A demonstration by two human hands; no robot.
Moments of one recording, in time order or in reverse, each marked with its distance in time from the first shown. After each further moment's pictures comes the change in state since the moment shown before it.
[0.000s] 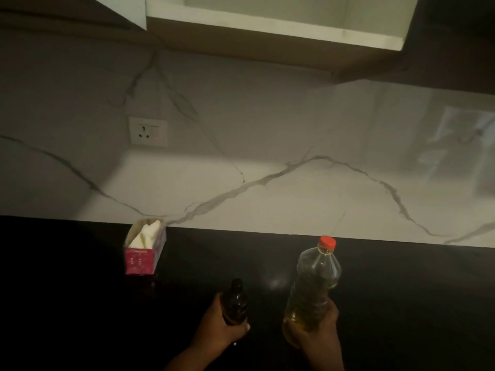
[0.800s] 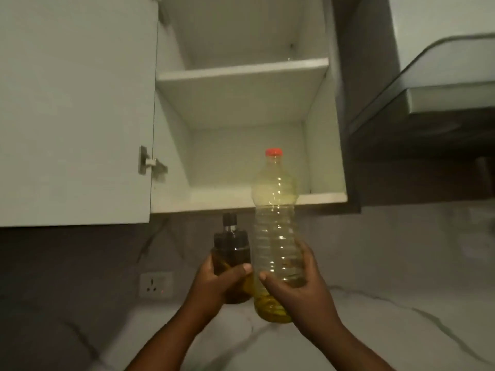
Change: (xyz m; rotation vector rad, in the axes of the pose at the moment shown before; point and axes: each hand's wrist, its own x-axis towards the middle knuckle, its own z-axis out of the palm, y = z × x) left_hand 0.004 0.368 -0.077 -0.204 0.124 0.756; right_hand 0.068 -0.341 -0.047 0.367 -0.140 -0.881
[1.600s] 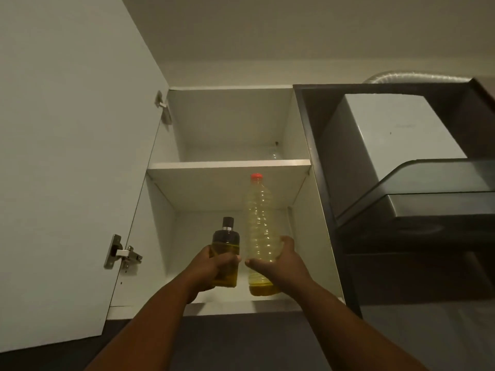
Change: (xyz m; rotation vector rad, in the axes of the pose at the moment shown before) left_hand 0.211 0.105 0.004 0.234 -0.081 0.057; right_hand 0.240 -0.046 -0.017 -0.411 0.038 -0.034
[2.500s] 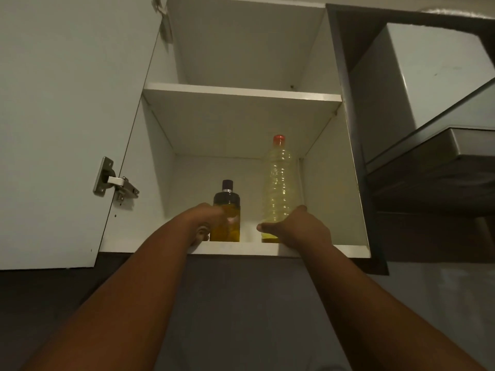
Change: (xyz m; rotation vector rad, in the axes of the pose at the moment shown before) left_hand 0.023 -0.028 -0.009 0.127 0.093 -0.241; right_hand 0.009 0.022 0.027 -0.527 0.022 0.293
